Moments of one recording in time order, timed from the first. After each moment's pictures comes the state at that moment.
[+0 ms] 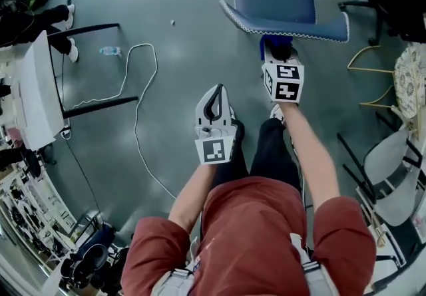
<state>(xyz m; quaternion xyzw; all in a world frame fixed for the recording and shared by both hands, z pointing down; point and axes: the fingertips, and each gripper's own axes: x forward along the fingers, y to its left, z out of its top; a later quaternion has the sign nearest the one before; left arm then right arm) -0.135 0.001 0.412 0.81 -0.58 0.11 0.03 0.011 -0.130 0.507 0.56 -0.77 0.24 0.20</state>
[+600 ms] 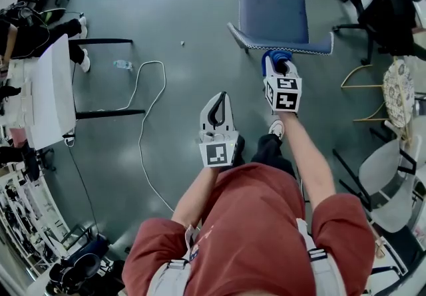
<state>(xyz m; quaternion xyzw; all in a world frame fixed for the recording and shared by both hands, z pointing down) -0.133 0.017 0.330 0.80 -0.59 0.08 0.03 0.016 -0.107 0.432 0.55 -0.78 0.23 0.20</state>
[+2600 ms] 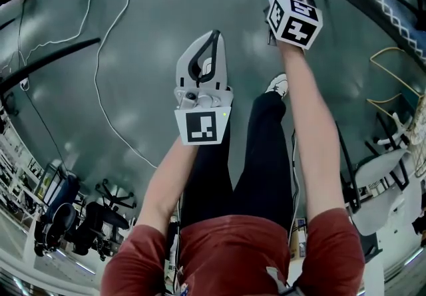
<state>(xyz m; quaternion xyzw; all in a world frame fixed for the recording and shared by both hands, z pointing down) -0.219 -0.050 0.606 0.78 -0.61 0.08 0.03 -0.089 -0.207 0.772 0.55 -0.76 0.26 0.23</state>
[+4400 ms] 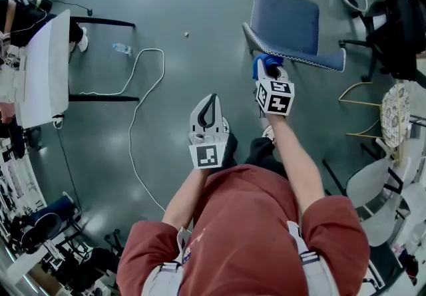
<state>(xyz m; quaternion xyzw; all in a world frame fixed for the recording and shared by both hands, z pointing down) -0.206 0.014 0.347 0.77 -0.63 0.10 0.04 -0.065 -0.121 0.454 0.53 -0.79 0.27 0.18</state>
